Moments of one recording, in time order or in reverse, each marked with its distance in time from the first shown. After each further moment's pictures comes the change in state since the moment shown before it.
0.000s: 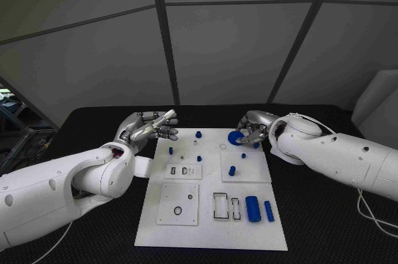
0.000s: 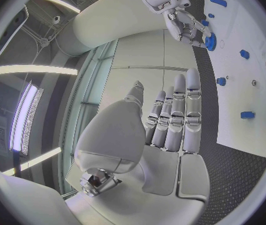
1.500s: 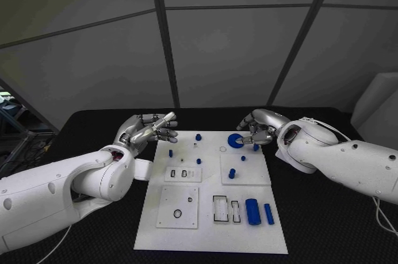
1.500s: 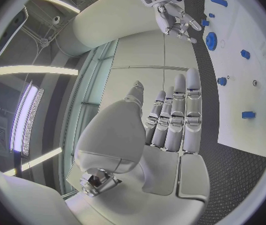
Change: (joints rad) left arm 0.000 -0.002 0.000 0.005 0.000 -0.009 0.002; left_hand 0.000 0.000 0.000 0.000 0.000 0.000 0.000 0.000 0.000 0.000 0.000 0.000 0.000 0.000 0.000 0.004 -0.002 0.000 0.000 0.000 0.000 0.000; right arm 0.000 -0.114 -0.001 0.149 0.045 -0.123 0.068; right_hand -0.090 -0.049 -0.012 -0.011 -0.021 0.017 -0.004 -0.055 -0.002 -0.050 -0.007 -0.179 -0.200 0.000 -0.014 -0.068 -0.055 0.016 -0.051 -0.011 -0.040 -0.065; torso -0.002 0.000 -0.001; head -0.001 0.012
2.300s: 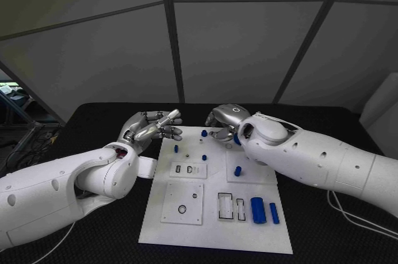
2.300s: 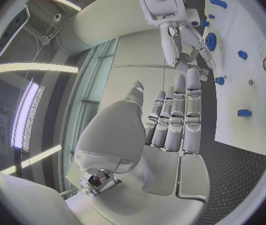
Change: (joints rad) left arm 0.000 0.002 0.000 0.020 0.000 -0.003 0.001; left_hand 0.000 0.000 0.000 0.000 0.000 0.000 0.000 0.000 0.000 0.000 0.000 0.000 0.000 0.000 0.000 0.000 -0.003 0.000 0.000 0.000 0.000 0.000; right arm 0.000 0.296 0.000 -0.183 -0.315 -0.026 0.007; right_hand -0.065 0.001 0.388 -0.225 -0.133 0.067 0.013 -0.070 -0.009 -0.183 0.046 -0.960 -0.906 -0.009 0.041 -0.262 -0.384 0.000 -0.097 0.032 -0.056 -0.139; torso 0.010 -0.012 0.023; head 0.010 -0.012
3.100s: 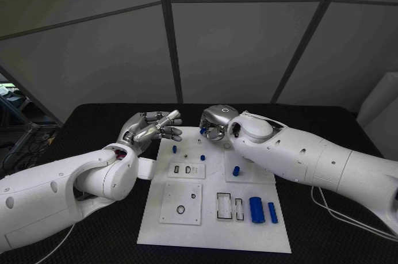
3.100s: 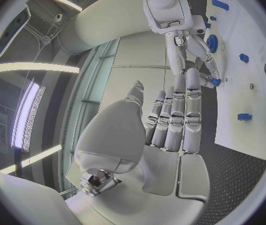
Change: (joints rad) left arm -0.002 0.009 0.000 0.002 0.000 0.001 0.007; left_hand 0.004 -0.004 0.000 0.000 0.000 0.000 0.000 0.004 0.000 0.002 -0.002 0.000 0.000 0.000 0.000 0.003 -0.001 0.000 0.000 0.000 0.000 0.000; right arm 0.001 0.109 0.000 -0.126 -0.022 0.047 0.001; right_hand 0.022 0.038 0.043 -0.033 -0.026 0.123 -0.015 0.009 0.011 0.107 -0.021 -0.003 0.002 0.004 -0.018 0.058 0.108 0.000 0.070 -0.020 0.045 0.097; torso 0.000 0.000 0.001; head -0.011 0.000
